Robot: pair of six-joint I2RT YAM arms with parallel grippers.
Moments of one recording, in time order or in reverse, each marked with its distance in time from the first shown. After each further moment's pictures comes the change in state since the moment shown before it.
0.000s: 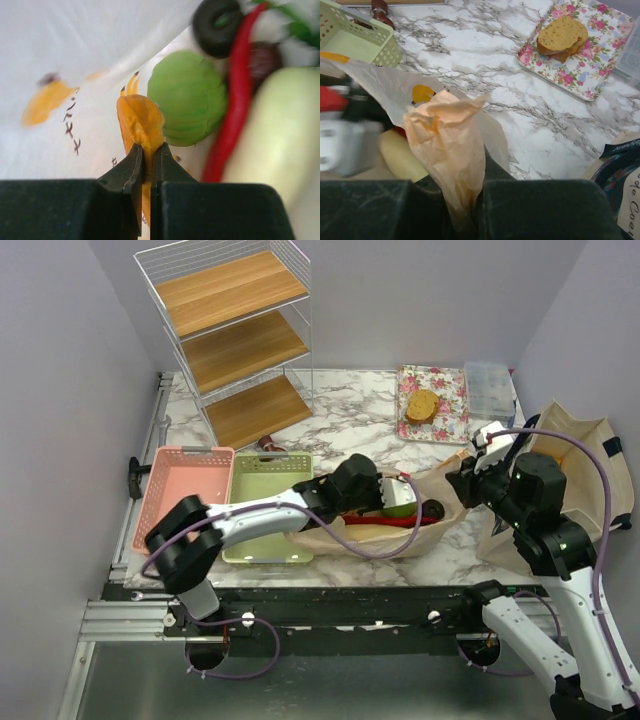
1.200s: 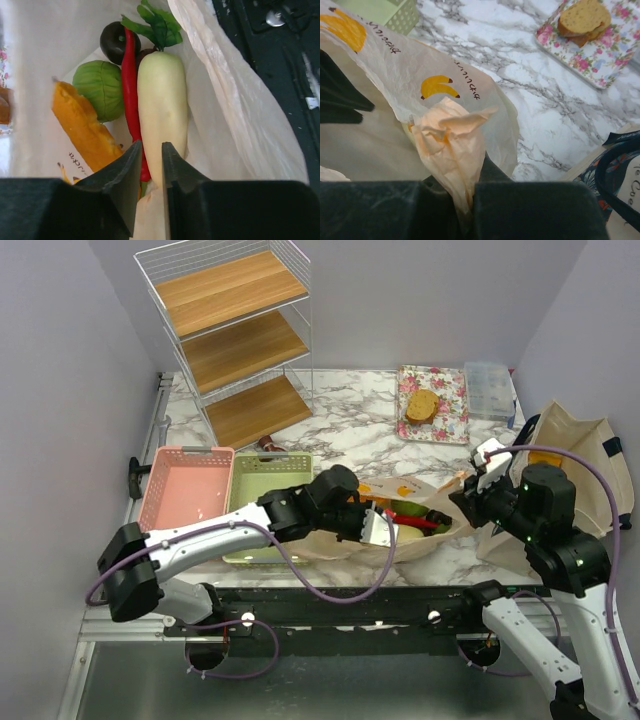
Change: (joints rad) left arm -0.055 -0.421 -0.090 -0.381 0.396 0.149; right arm 0.000 -0.035 0.057 -0.220 -0.098 -0.103
